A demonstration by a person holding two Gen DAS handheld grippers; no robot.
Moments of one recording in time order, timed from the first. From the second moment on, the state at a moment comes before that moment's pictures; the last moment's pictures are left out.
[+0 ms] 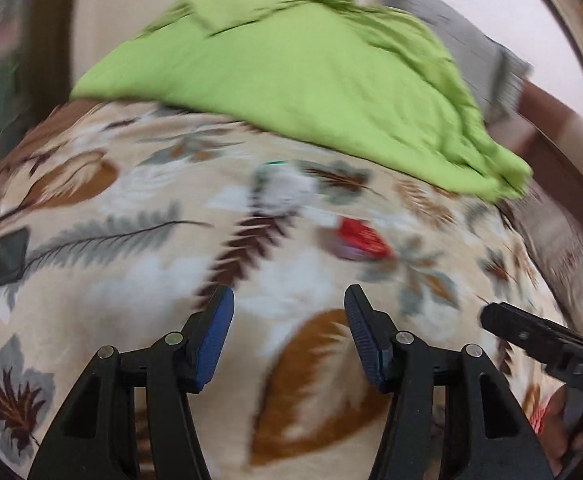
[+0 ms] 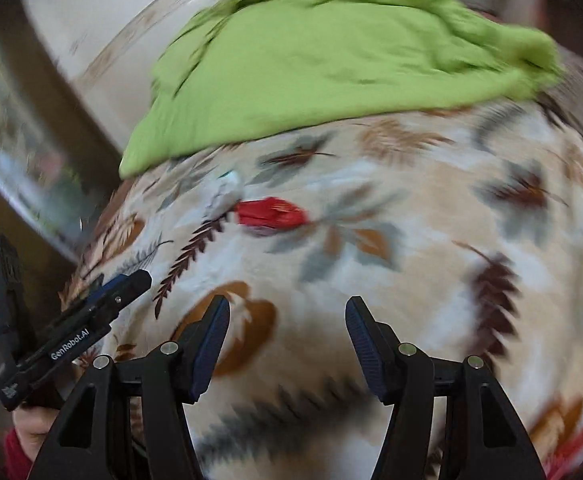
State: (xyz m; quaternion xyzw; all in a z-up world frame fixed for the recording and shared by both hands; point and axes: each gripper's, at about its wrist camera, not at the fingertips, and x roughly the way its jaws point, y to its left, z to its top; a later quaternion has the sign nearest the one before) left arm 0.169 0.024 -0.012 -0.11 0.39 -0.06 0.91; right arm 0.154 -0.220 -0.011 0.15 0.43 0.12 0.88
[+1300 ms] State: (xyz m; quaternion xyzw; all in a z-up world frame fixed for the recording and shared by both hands) left arm 0.352 -0.007 -0.070 -0.03 0.43 -0.06 0.90; right arm 0.286 -0.214 -0.058 0.13 0.40 0.12 0.90
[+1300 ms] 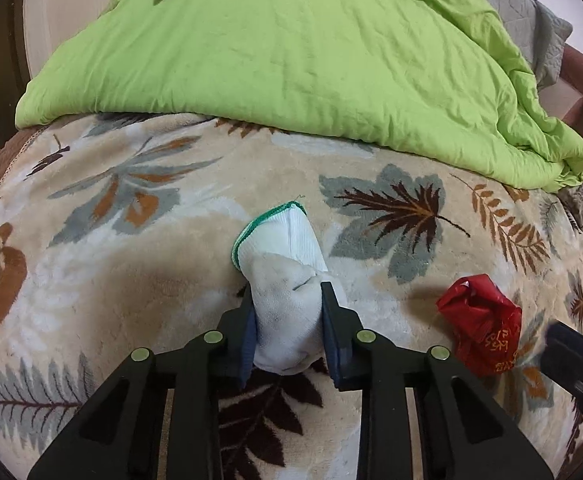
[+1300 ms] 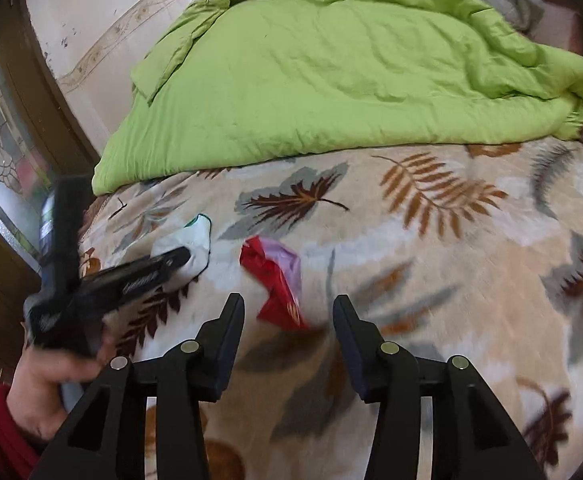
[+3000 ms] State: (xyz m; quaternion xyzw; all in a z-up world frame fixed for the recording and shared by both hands) left arm 0.071 -0.082 0.024 0.06 0.31 -0.16 0.94; right arm 0.062 -0.243 -0.002 0.15 0.36 0.09 0.92
